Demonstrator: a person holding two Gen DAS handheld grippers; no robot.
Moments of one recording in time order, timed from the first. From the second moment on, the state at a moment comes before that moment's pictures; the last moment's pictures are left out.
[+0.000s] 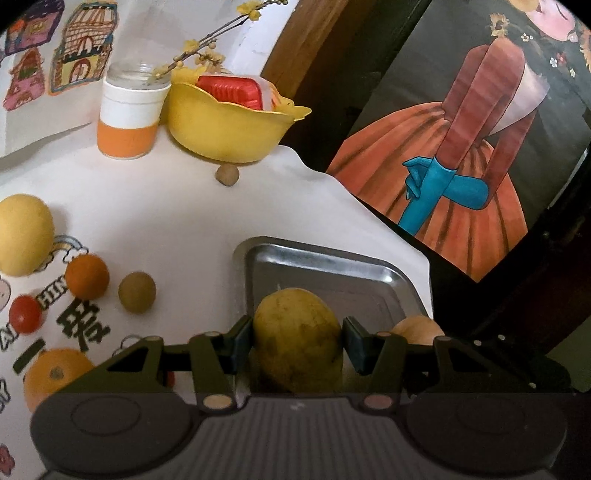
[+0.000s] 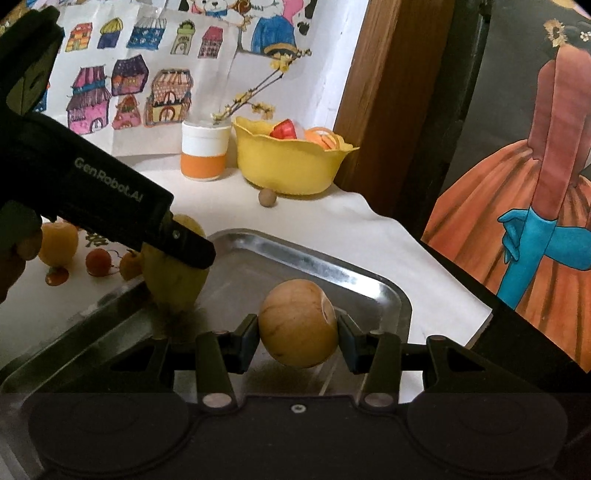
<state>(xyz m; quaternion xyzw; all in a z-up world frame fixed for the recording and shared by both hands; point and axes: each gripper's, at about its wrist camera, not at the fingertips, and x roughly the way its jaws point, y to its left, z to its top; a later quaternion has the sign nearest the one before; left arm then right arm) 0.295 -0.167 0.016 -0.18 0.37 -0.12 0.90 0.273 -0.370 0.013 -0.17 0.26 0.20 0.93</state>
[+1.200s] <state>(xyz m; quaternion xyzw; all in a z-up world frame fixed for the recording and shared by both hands) 0.266 -0.161 0.043 -0.16 0.32 -0.14 0.92 0.240 -0.349 0.035 -0.17 0.23 0.19 0.94</state>
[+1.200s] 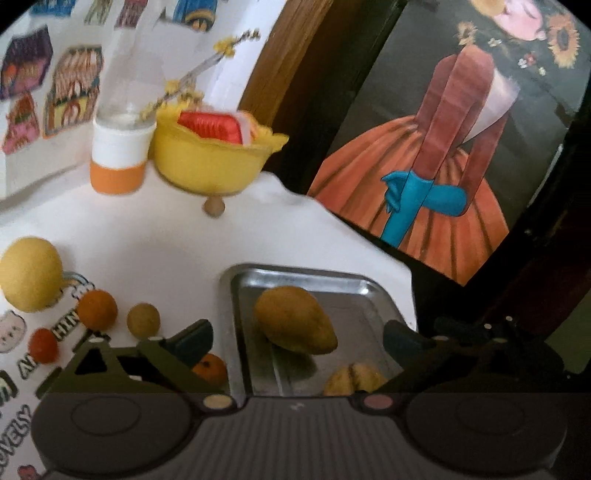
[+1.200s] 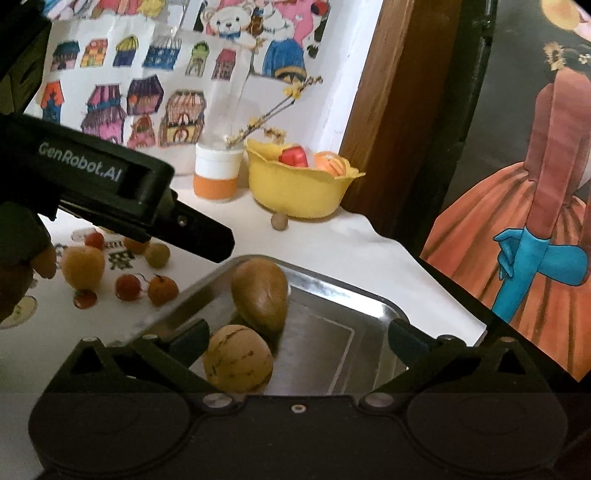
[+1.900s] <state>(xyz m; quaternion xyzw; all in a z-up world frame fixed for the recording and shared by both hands) 0.163 -0.124 0.054 -0.09 0.28 -0.09 0.95 0.121 -0.336 0.049 -0.11 0.23 0.18 0.95</state>
